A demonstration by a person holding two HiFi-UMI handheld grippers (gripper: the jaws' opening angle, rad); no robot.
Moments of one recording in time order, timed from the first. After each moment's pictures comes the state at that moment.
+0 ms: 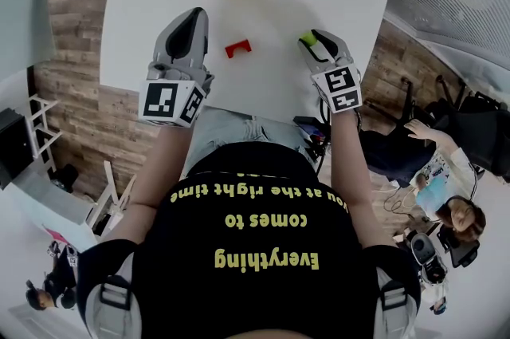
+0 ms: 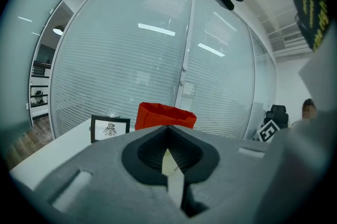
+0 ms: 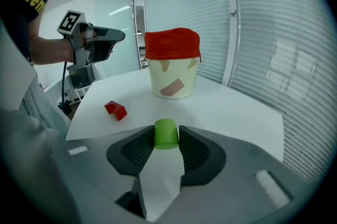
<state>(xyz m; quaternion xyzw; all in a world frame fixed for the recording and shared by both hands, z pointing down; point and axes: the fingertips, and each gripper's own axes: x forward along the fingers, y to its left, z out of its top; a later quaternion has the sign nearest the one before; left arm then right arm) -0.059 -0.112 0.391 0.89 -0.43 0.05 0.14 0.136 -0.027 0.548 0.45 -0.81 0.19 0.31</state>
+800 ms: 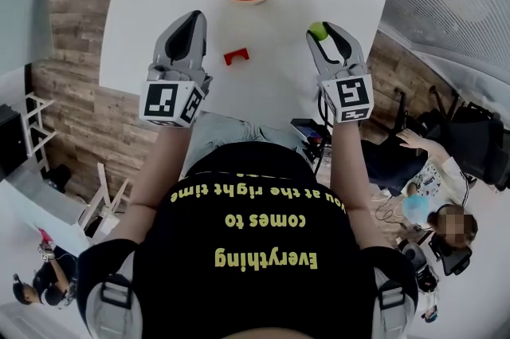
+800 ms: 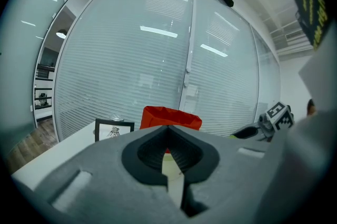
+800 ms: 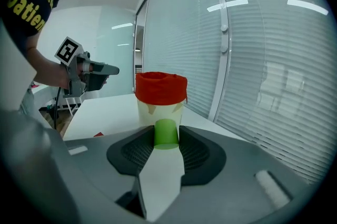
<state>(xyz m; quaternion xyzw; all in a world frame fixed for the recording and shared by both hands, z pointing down) -0.064 -0.122 0.386 0.88 -0.45 0.05 0.13 0.148 -0.071 0.454 0.50 -0.83 0.10 0.23</state>
